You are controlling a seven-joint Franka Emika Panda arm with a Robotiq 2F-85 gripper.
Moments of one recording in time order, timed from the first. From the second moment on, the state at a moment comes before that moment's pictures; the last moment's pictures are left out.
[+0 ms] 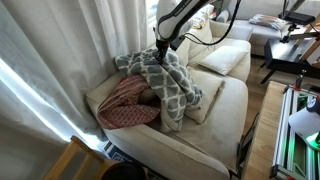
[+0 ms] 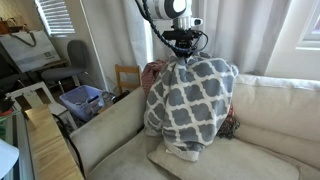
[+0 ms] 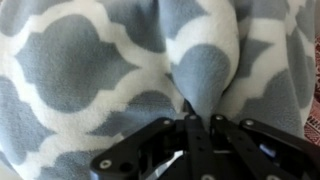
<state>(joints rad) -0.03 0.72 0.04 -1.64 -0.02 2.52 -0.24</state>
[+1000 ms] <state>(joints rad) -0.22 0.36 -0.25 -1.88 -0.07 2.46 -0.10</state>
